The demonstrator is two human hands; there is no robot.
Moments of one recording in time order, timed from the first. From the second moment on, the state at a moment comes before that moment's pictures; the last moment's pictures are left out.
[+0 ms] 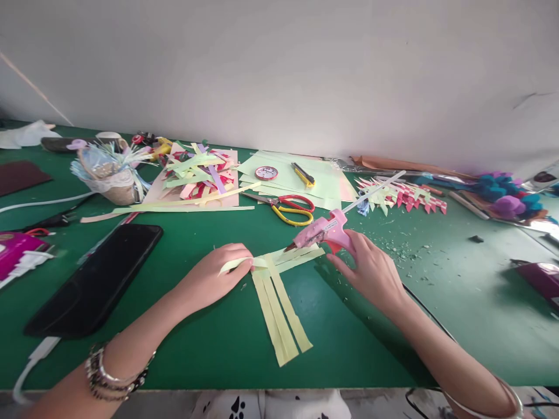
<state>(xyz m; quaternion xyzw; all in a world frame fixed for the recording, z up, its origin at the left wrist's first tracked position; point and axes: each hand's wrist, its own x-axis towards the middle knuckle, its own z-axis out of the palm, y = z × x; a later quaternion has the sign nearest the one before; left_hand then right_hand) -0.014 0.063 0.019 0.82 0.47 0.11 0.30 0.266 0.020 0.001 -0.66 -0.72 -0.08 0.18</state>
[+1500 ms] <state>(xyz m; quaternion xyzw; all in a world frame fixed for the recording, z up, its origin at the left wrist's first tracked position) -0.025 0.068 0.027 0.78 0.52 0.07 0.34 0.256 0.016 0.005 -0.64 -0.75 -0.15 0.10</state>
